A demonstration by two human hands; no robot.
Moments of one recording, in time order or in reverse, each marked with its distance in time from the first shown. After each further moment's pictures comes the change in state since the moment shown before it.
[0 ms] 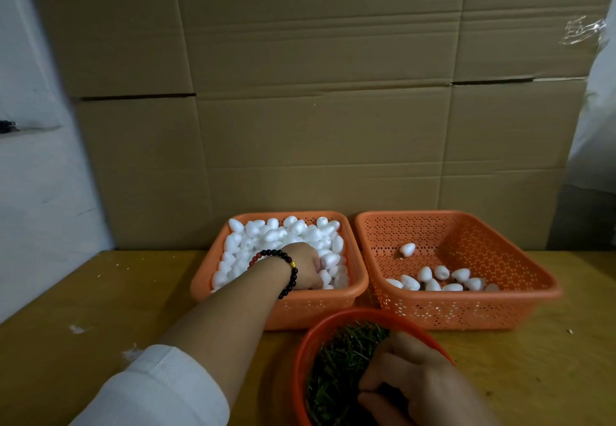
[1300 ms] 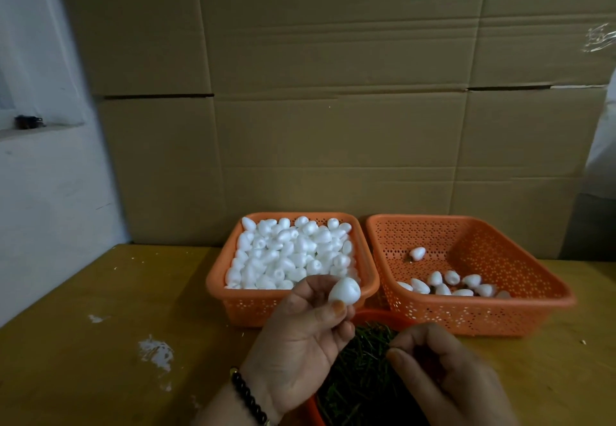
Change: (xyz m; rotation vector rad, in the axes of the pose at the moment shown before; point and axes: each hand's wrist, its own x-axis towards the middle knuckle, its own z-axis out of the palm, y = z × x) left_hand -0.129 0.021 0.050 -2.085 -0.012 0.327; right_hand -0.024 0.020 -0.011 0.289 0.356 0.423
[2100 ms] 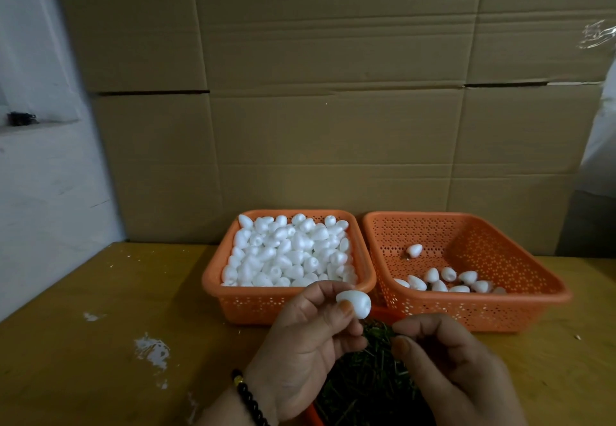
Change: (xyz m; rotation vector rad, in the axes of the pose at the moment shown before) left_hand -0.003 -0.011 -0.001 0.260 -0.033 0.025; right_hand -0.002 -0.004 0.001 0.195 0.117 0.040
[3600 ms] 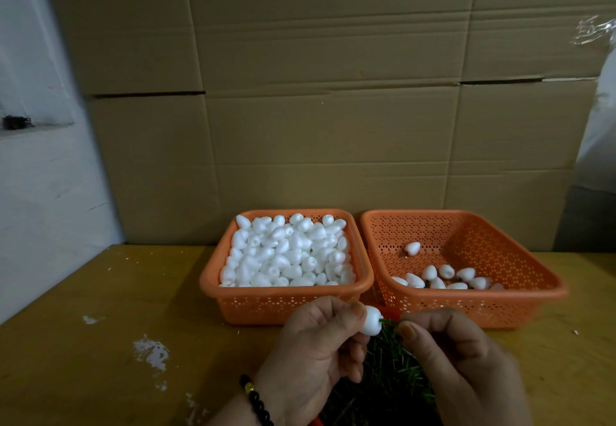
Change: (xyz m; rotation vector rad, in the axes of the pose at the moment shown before) left_hand -0.008 0.001 0.019 0.134 0.092 -0.110; right_hand 0.004 0.007 0.001 0.027 0.147 -0.106
